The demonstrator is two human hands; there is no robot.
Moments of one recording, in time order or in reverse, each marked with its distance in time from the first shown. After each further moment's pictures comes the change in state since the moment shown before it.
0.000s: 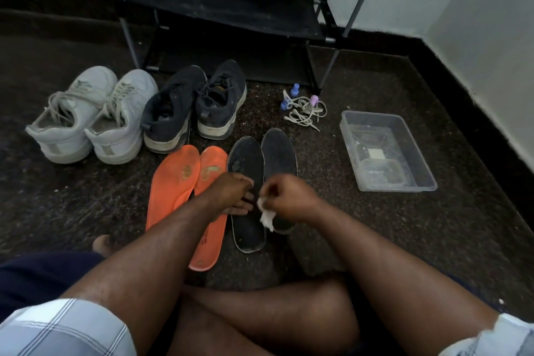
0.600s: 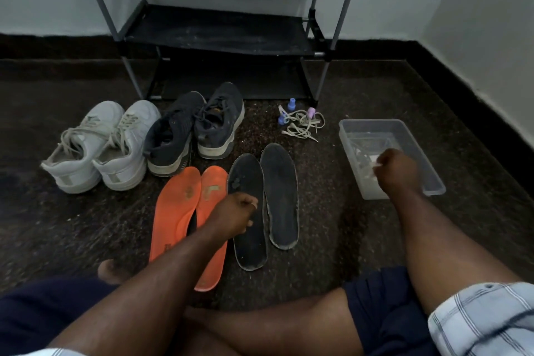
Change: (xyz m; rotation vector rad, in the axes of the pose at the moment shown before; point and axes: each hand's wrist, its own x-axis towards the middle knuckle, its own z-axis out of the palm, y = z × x) left_hand -0.003 -0.009 0.014 0.284 0.142 0.196; right_hand -0.005 0.162 -0.125 -0.176 0.673 0.517
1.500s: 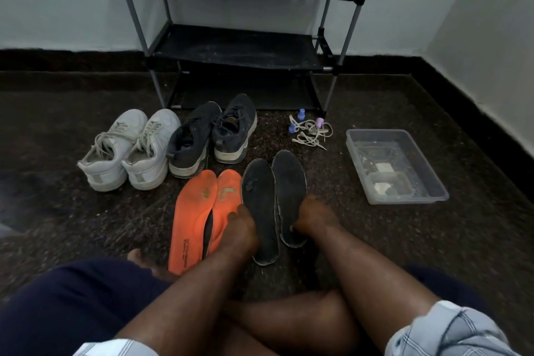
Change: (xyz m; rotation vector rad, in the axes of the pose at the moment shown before) left_hand -0.042 -0.013 0.009 0.520 0.137 -0.069; right_hand -0.134 -0.117 0.066 -0.210 -0.560 -0.133
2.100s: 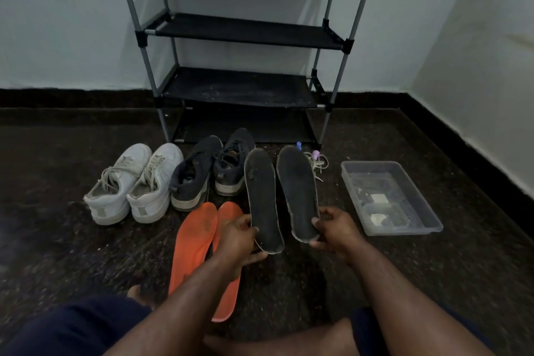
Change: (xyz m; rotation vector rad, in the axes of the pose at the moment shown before) left_hand -0.007 0.027 -0.045 -1.038 -0.078 -0.075; right_hand -0.010 0.027 -0.051 1.271 -0.017 0.054
